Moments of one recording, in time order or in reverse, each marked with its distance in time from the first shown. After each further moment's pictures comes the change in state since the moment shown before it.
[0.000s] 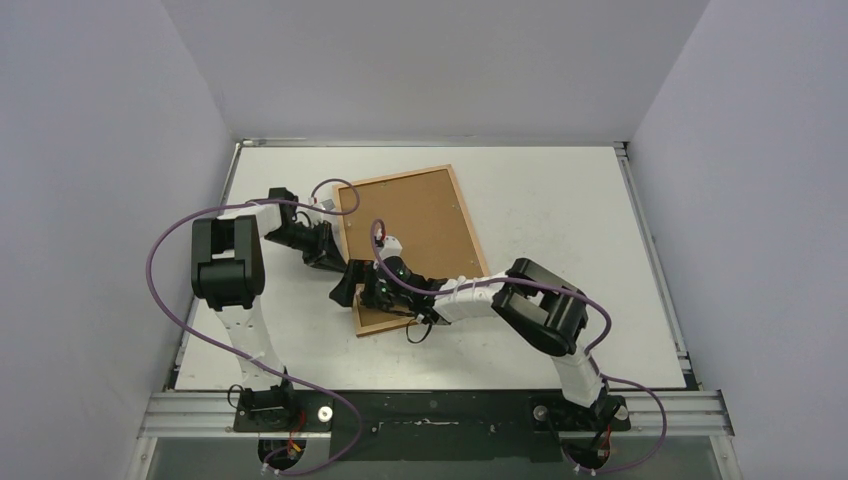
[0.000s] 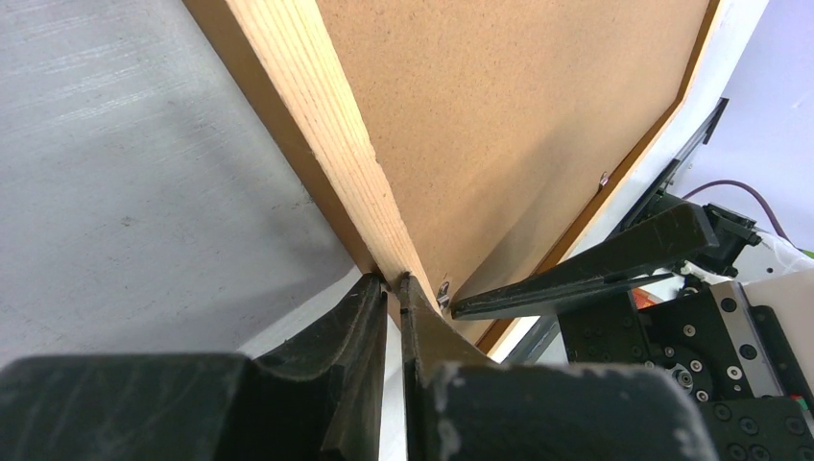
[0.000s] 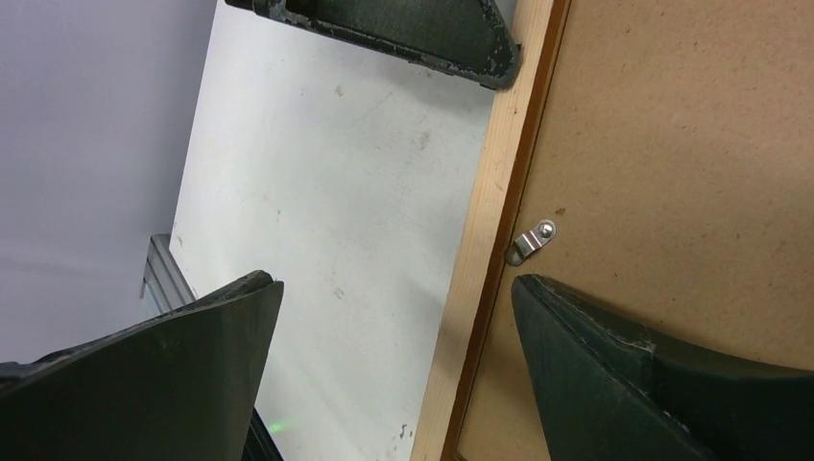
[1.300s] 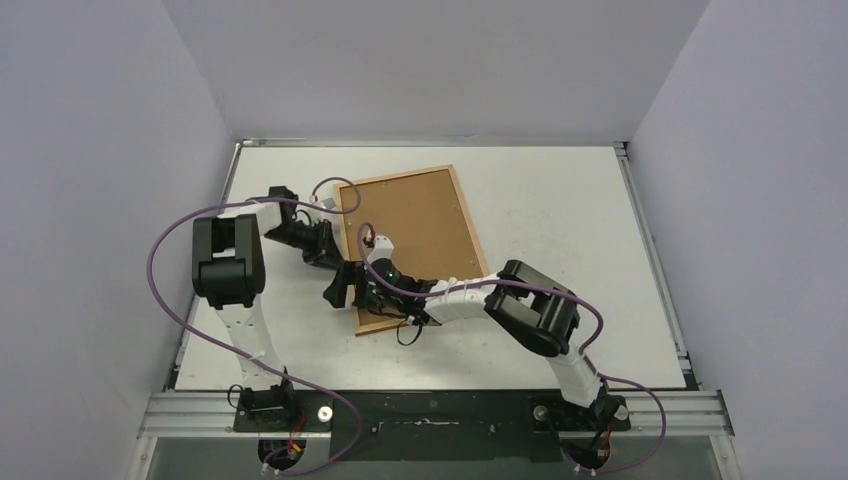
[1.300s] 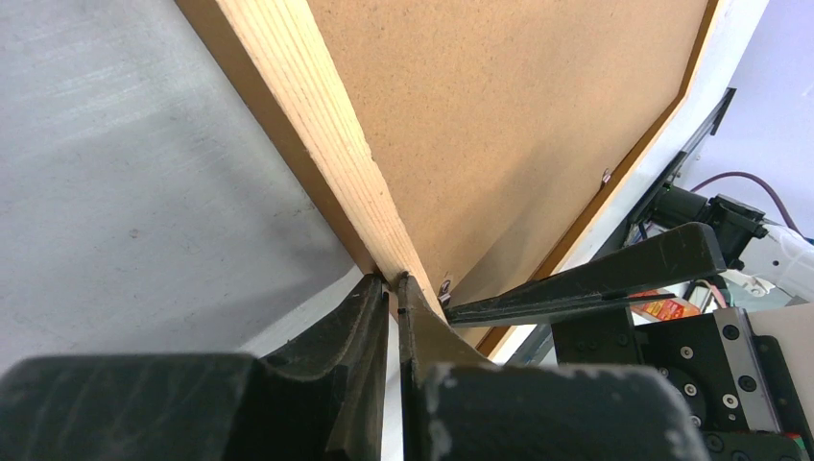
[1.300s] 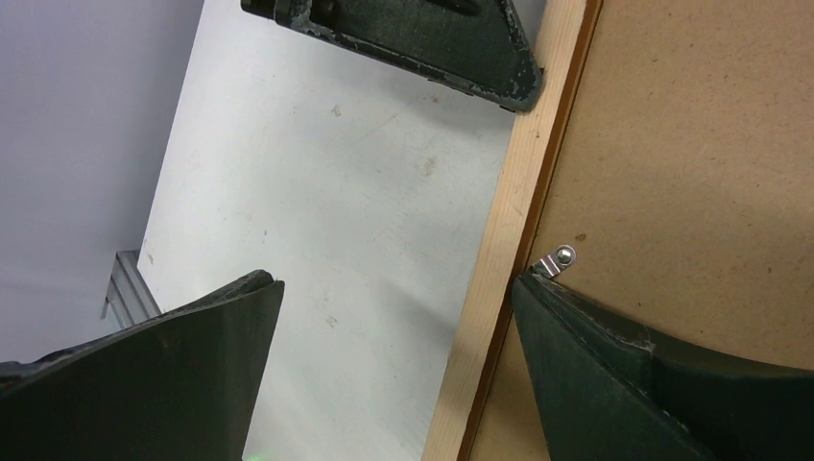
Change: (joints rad) left arm 0.000 0.015 0.023 -0.025 0.005 0.032; right arm 0.027 0.039 0.074 -0.039 0.082 -0.050
